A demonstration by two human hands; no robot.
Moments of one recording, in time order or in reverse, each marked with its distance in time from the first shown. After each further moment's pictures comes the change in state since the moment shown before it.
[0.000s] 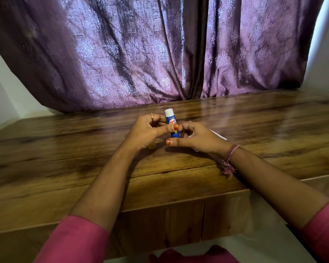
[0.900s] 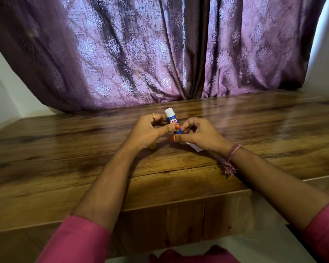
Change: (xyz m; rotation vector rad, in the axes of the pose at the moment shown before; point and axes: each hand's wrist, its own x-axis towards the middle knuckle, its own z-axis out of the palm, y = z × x) left_hand 0.001 0.001 0.000 0.056 -0.013 0.010; right_hand 0.003 -0.001 -0.002 -0.035 0.141 -0.035
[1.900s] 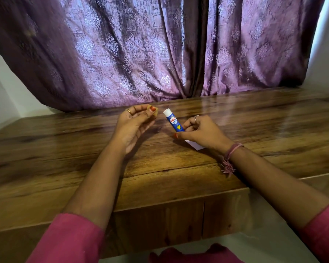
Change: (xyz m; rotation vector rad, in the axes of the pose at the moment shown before) left_hand 0.004 -0.007 -0.022 -0.576 0.241 -0.144; right_hand 0.005 0.011 -0.005 -0.152 0.098 0.066
